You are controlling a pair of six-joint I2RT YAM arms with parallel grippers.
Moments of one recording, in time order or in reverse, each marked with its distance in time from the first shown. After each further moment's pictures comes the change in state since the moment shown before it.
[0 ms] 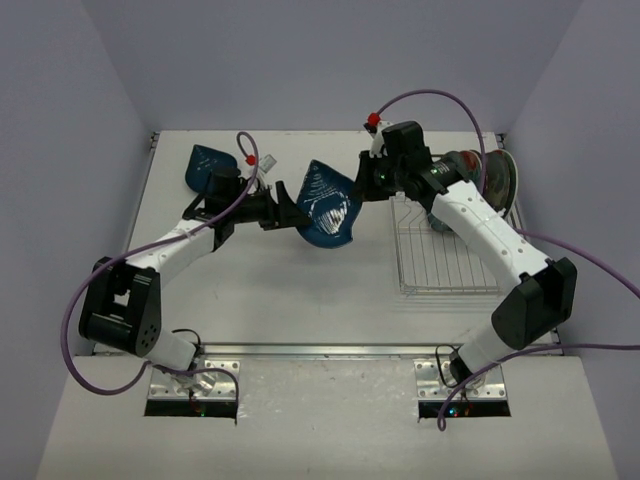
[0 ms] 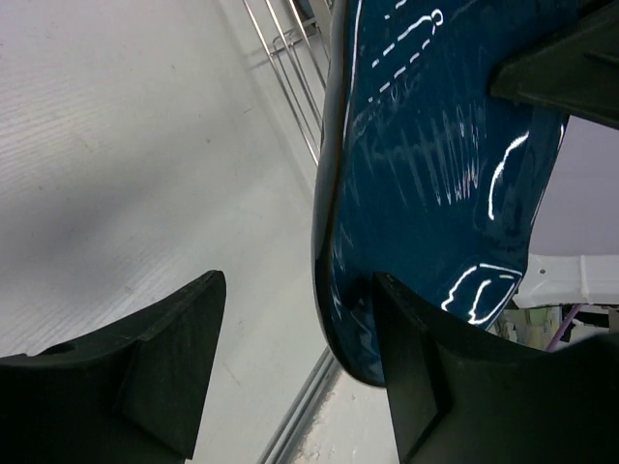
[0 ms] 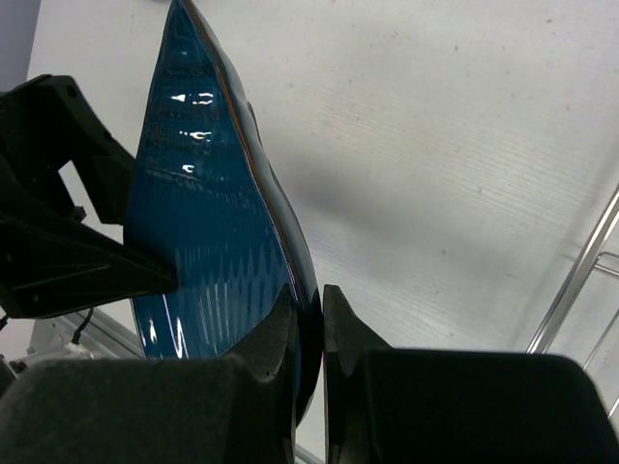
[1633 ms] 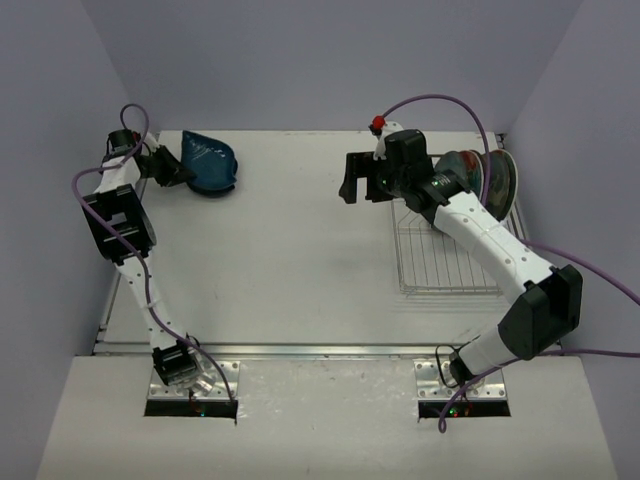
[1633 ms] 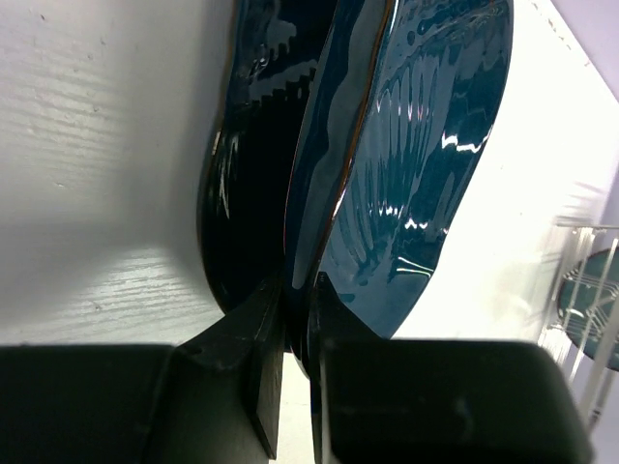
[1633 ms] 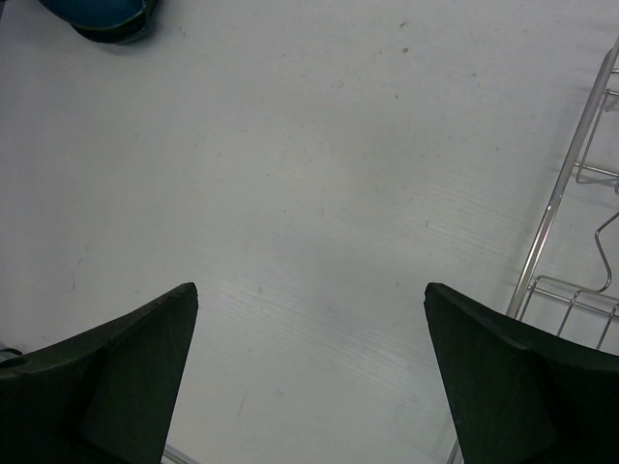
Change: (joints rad) left arm 0.674 0.919 1.083 -0.618 -0.106 0.295; right arm 0.023 -0.060 -0.120 0.145 0.140 -0.042
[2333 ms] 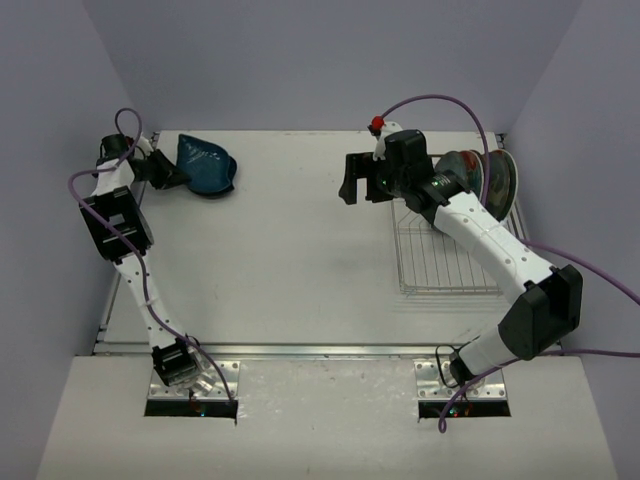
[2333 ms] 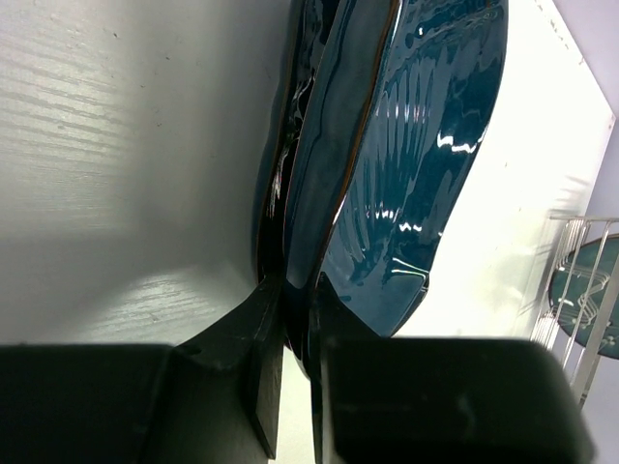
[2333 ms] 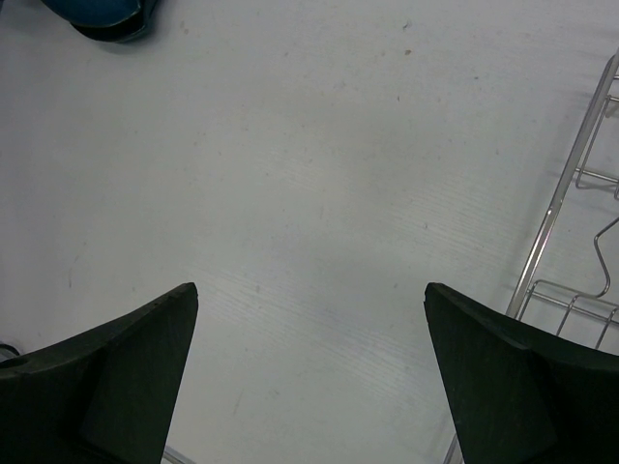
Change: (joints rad) left arm 0.049 0.107 0.110 -0.062 0.083 0.019; right arm 0.000 0.000 -0.003 0.005 -0.008 -0.018
